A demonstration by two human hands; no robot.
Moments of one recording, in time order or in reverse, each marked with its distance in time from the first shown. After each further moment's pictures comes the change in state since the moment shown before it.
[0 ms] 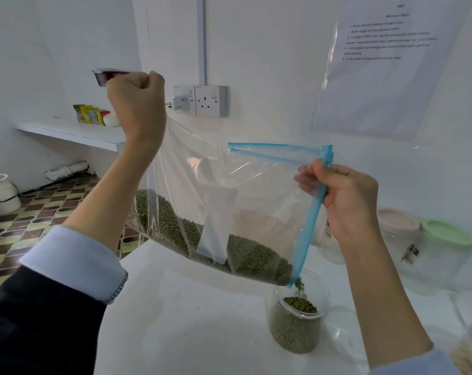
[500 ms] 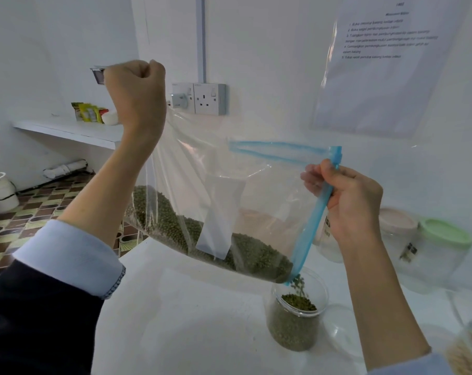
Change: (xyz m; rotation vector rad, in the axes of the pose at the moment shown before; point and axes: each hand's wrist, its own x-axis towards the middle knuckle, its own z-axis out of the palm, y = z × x) left_hand 0.001 0.008 0.006 0.024 -0.003 0.059; right_hand -0.001 0.001 -0.004 0.065 0.055 -0.001
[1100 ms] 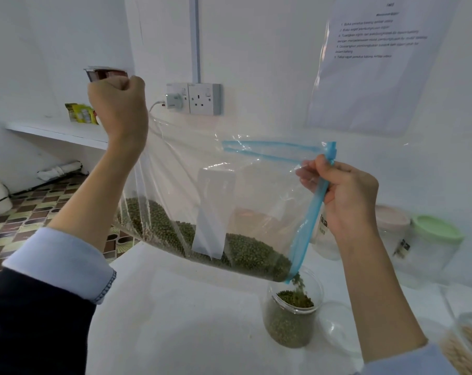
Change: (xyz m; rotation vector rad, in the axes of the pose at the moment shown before) left_hand 0.000 -0.017 -0.013 0.042 0.048 -0.145; right_hand 0.000 -0.006 0.001 -0.020 0.004 0.013
